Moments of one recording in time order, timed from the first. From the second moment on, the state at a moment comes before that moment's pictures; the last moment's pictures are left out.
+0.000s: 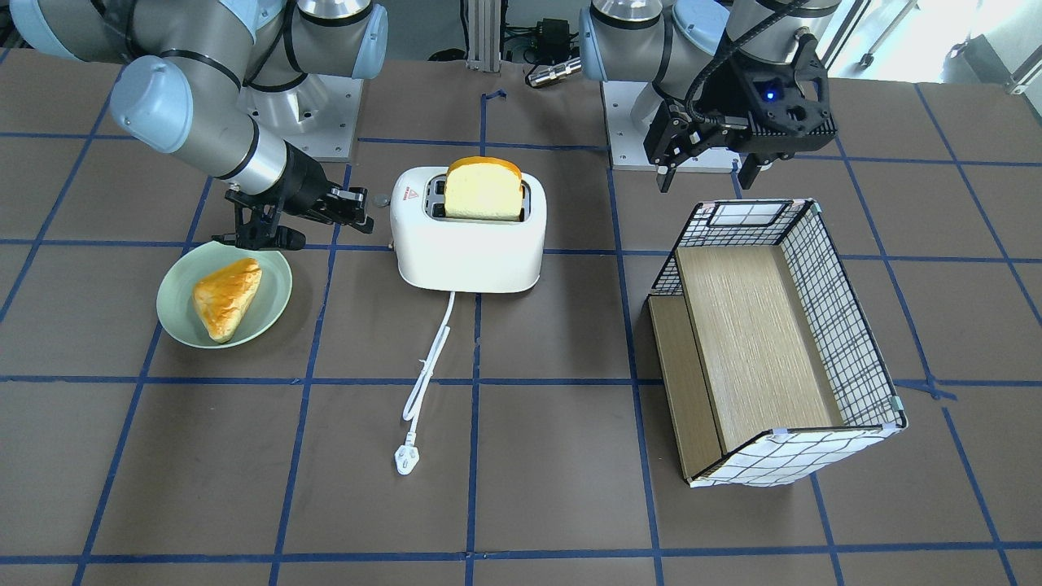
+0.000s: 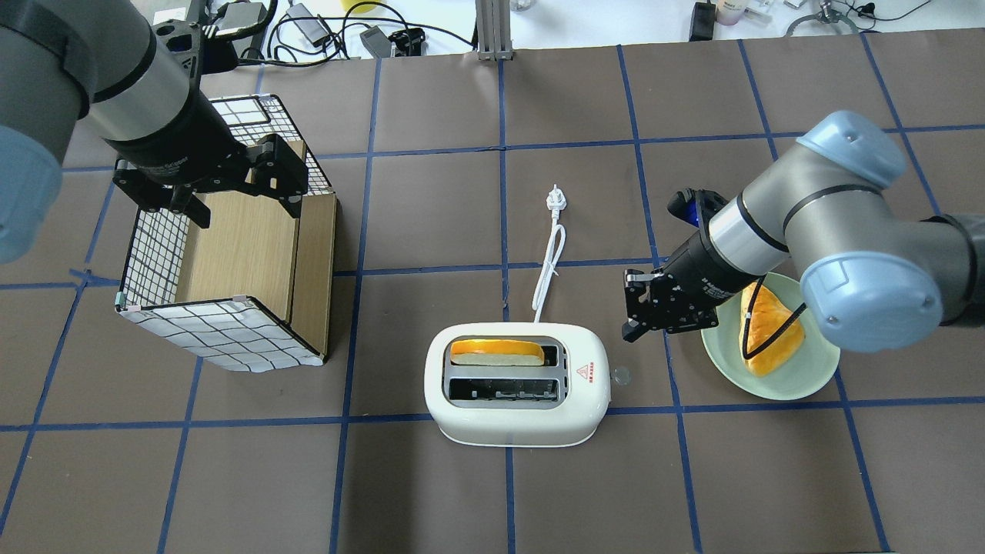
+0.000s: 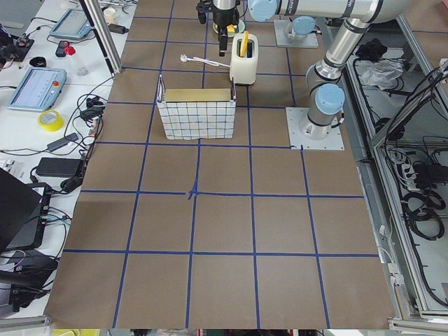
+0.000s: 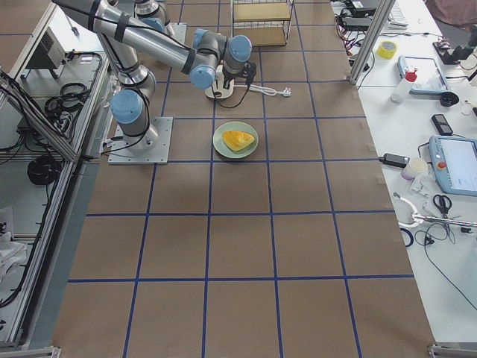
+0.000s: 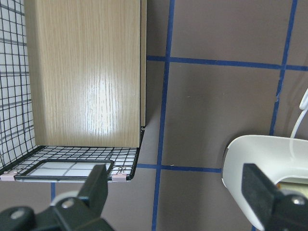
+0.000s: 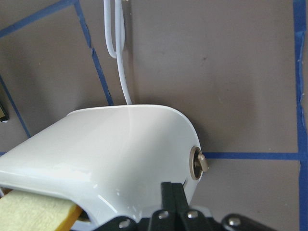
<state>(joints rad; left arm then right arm) -1.57 -1.46 -1.67 -1.53 1.58 -0.08 1.47 -1.63 2.05 -1.72 -1.12 0.04</state>
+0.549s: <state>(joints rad) -1.57 -1.46 -1.67 -1.53 1.58 -0.08 1.47 -1.63 1.76 -1.44 -1.24 0.05</state>
